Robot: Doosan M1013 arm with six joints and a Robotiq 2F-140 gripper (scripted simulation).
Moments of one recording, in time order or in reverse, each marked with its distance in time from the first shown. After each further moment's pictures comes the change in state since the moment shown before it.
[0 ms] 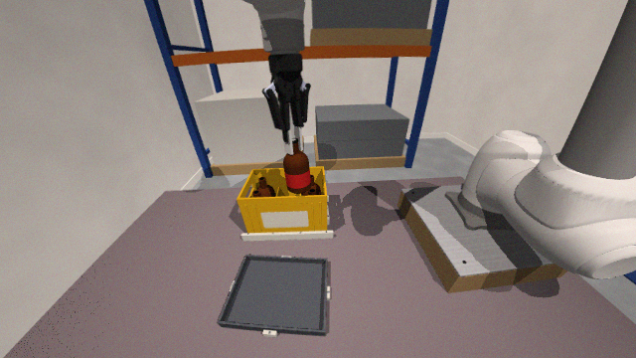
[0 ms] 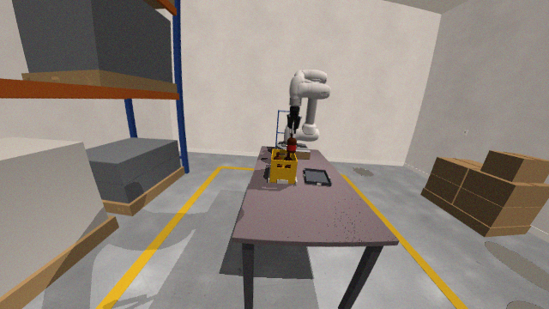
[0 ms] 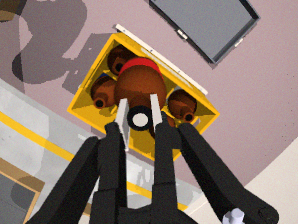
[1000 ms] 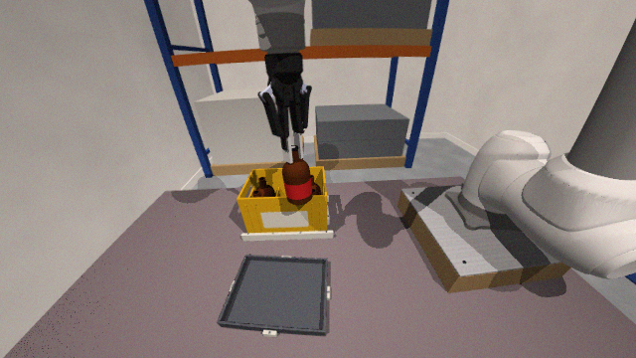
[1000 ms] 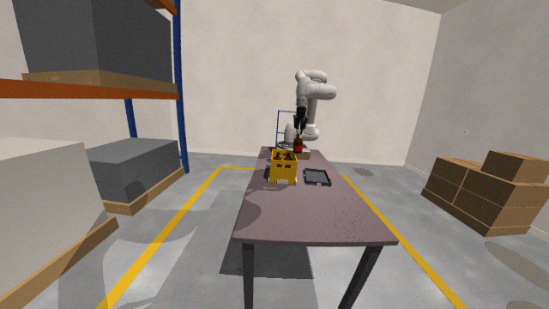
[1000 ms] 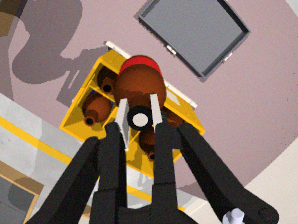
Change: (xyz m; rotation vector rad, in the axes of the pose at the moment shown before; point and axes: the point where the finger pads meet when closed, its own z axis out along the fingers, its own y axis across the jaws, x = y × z) arm 0.038 0.034 0.000 0.000 0.000 0.000
